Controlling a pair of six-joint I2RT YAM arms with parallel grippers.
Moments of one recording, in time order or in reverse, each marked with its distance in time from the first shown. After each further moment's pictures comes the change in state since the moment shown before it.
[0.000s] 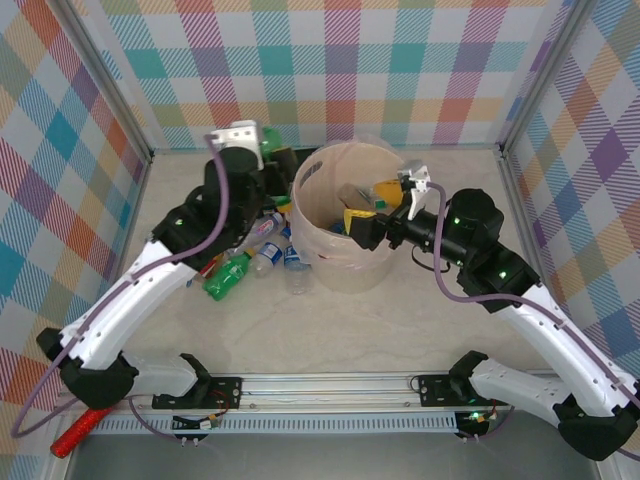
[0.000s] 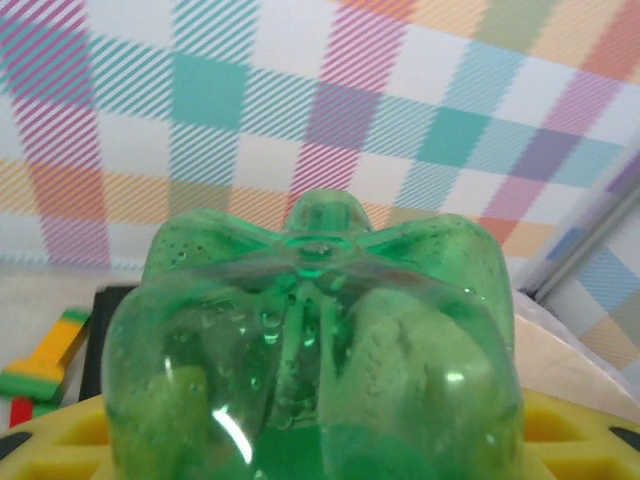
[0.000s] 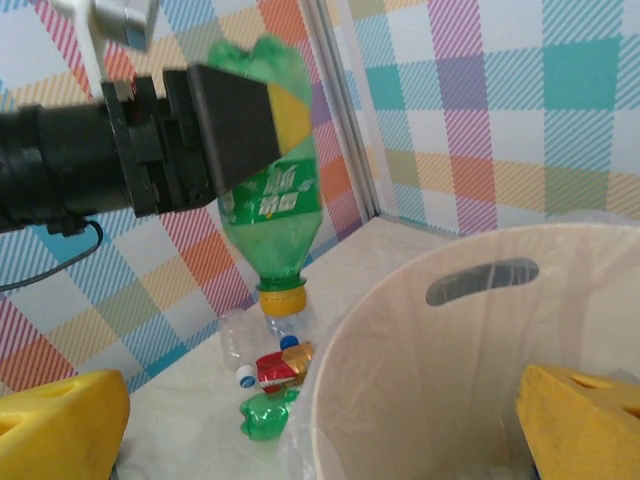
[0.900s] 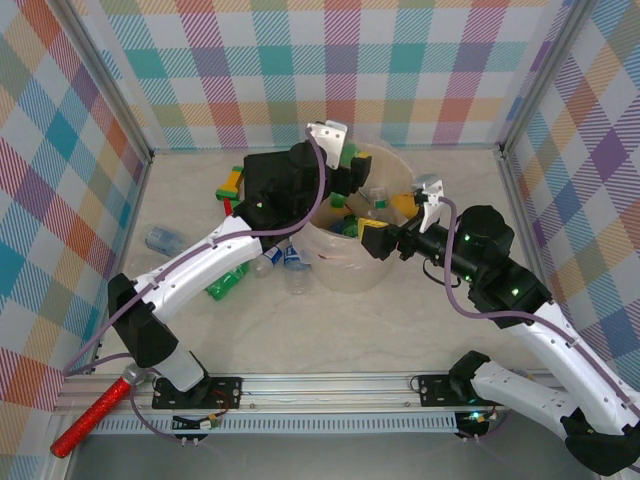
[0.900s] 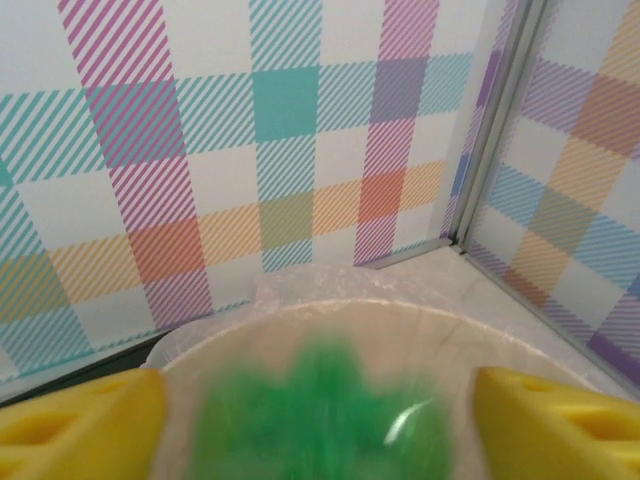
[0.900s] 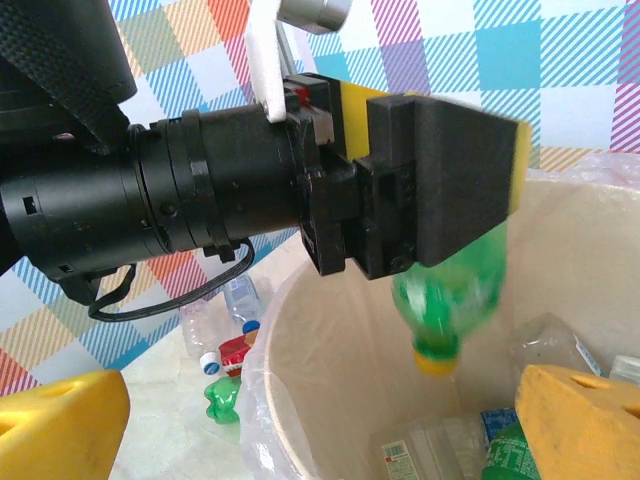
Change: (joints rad) left arm -0.065 0.290 0.038 0.319 0.186 0.247; right arm 0.000 -0.102 -0.072 -0.056 0.093 0.000
